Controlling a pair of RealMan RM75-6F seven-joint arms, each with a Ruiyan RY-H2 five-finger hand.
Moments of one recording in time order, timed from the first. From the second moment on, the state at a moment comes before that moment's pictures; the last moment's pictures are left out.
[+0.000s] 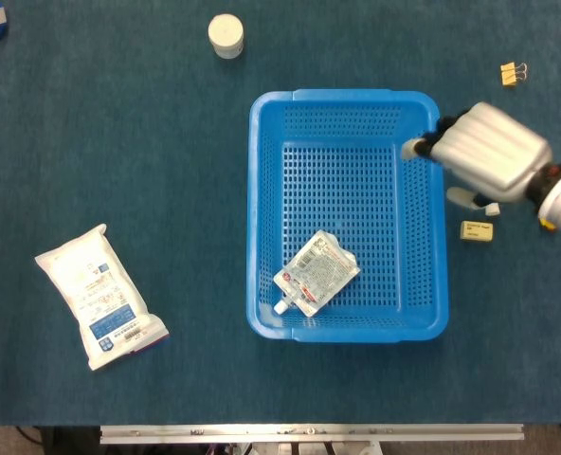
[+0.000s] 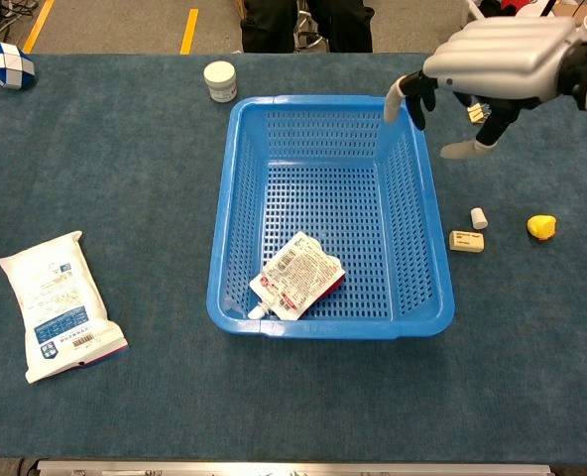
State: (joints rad) left arm -0.07 -0.92 -0.08 -2.03 1.46 1.55 0.33; right arm 0.90 -0.95 0.04 -1.83 -1.42 0.69 -0.17
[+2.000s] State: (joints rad) left arm -0.05 -0.89 -0.08 -1.98 1.45 1.56 0.23; right arm 1.16 -1.62 -0.15 -1.82 -0.74 1.00 -1.12
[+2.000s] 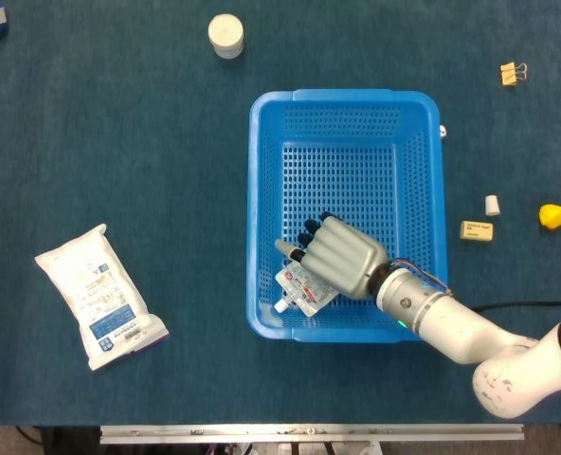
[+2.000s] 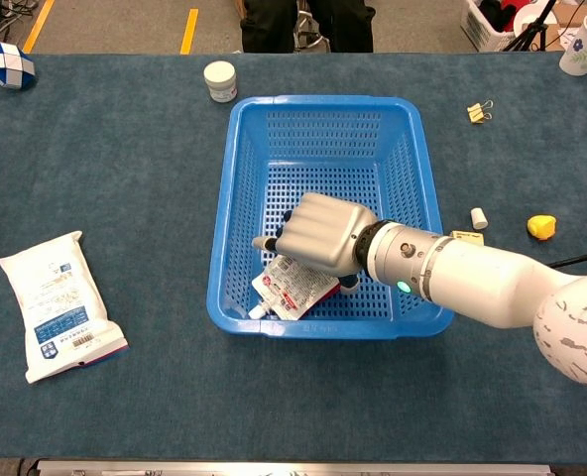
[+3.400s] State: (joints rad) left arm -0.08 -0.90 -0.09 -1.97 1.45 1.53 0.21; right arm 1.05 -1.28 -0.08 -1.97 -1.01 1.06 -0.88
